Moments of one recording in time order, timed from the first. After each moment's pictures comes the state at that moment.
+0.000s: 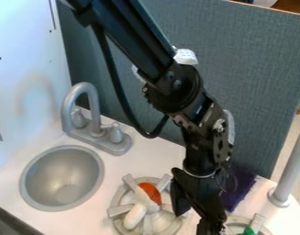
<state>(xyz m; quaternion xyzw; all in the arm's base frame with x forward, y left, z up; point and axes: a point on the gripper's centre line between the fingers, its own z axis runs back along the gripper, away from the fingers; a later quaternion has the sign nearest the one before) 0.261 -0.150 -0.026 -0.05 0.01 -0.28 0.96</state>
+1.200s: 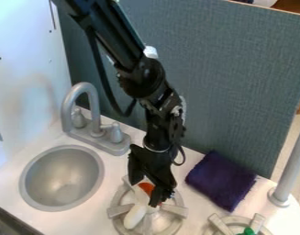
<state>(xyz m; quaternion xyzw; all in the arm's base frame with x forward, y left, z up) 0.302 -0.054 -0.055 0.04 0.04 -0.19 0.98</state>
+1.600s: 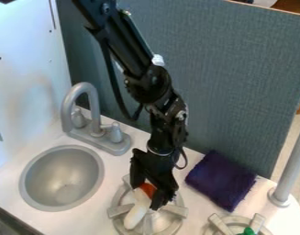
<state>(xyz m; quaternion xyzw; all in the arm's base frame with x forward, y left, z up) 0.307 -0.055 -0.068 0.04 0.06 -0.19 0.98</state>
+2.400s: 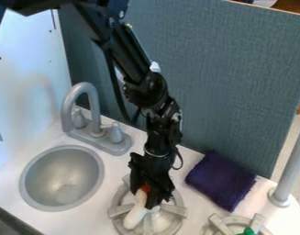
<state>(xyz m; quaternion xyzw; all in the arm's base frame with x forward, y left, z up) 0.314 -0.047 -0.087 0.02 0.08 -0.18 0.98</state>
